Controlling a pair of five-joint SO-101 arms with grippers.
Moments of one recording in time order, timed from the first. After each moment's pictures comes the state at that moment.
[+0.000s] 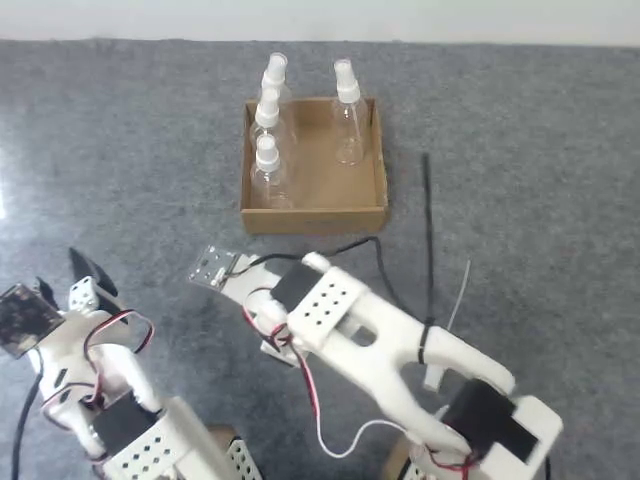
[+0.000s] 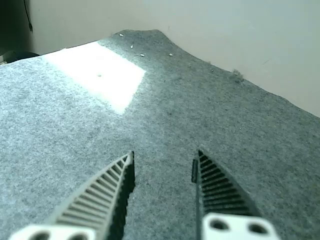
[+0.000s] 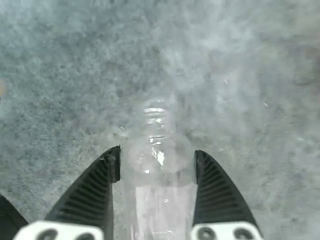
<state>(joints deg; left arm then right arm) -45.2 -101.1 90.1 44.5 13.3 -55.4 -5.5 25.8 70.8 13.5</state>
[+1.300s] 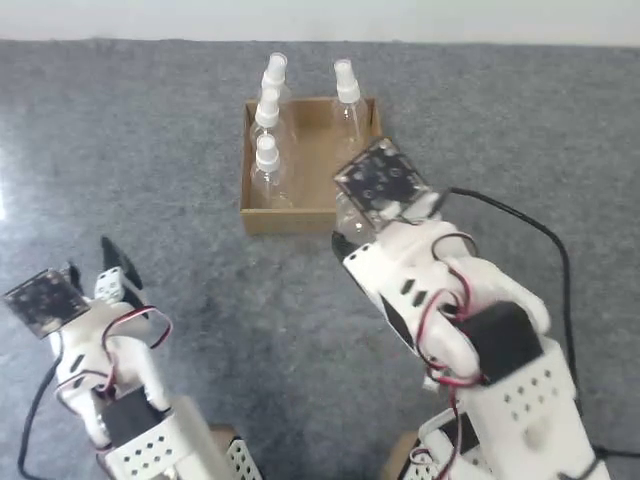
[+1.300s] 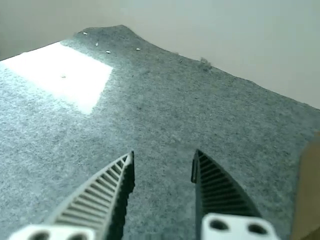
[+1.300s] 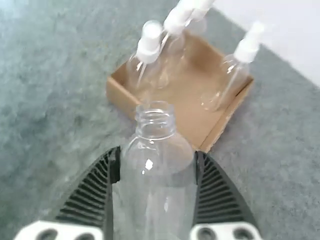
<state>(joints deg) -37.2 -101.1 91.6 43.5 11.4 -32.4 -52.0 25.8 70.9 11.5</state>
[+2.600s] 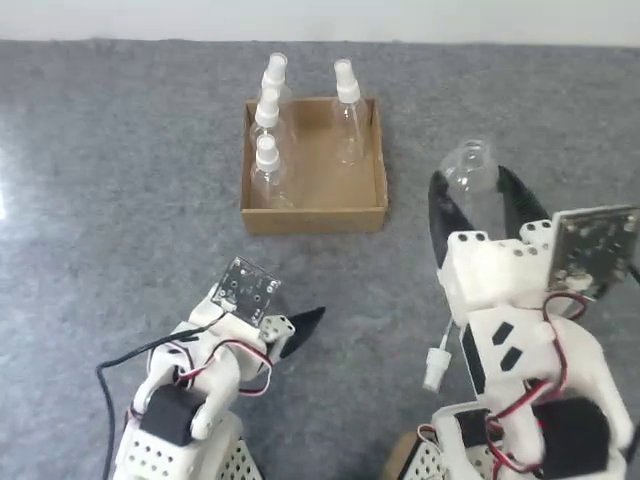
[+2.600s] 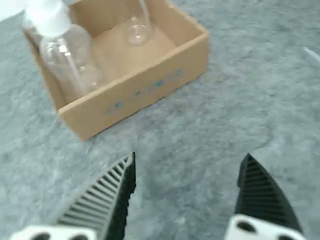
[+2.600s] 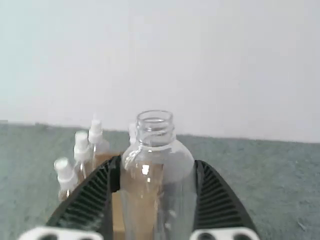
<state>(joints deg) 15.9 -101.3 88.3 64.8 -5.2 -12.6 -72.9 32.2 58.6 -5.4</state>
